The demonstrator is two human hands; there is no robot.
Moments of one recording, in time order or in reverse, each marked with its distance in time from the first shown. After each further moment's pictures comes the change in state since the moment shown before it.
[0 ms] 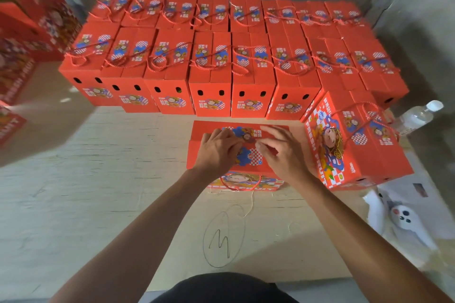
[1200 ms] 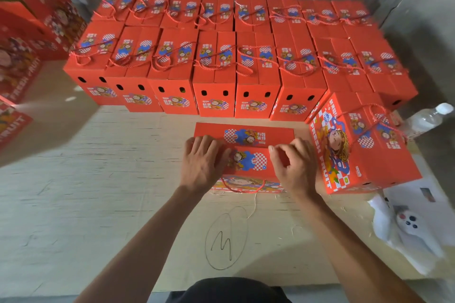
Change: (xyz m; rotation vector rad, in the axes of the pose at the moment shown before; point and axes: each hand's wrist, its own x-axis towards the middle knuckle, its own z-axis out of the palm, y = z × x) left_hand -0.036 -0.034 0.004 0.216 0.349 0.059; right_hand -0.023 0.010 0.017 -0.132 0.505 -0.066
